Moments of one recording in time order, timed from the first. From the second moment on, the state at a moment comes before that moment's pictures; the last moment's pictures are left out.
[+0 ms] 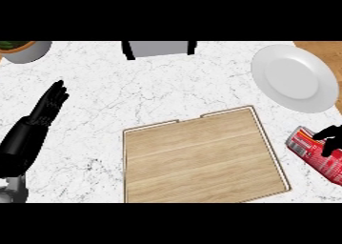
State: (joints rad) left arm -0.06 0.39 -0.03 -1.67 0.09 -0.07 -0.06; right arm -0.18 -1.42 0.67 -1.77 0.06 -0.56 -0.37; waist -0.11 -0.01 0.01
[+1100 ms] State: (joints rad) left arm -0.20 0.32 -0.10 -1.65 0.05 -0.13 -0.01; right arm -0.46 -1.01 0.40 -0.74 -0.07 -0.29 -0.92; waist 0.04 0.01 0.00
